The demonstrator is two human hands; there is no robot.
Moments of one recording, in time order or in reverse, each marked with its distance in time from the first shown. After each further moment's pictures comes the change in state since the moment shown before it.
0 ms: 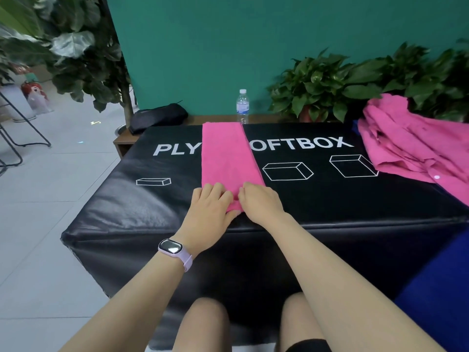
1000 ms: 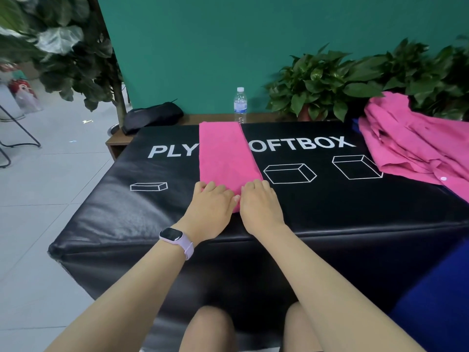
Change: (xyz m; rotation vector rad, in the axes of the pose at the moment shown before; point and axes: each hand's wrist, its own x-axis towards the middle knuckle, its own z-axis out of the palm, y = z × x) left_hand 0.034 -0.017 0.012 0.068 -0.252 -0.017; right_hand 0.000 -0.009 0.013 -0.194 0.170 -0.005
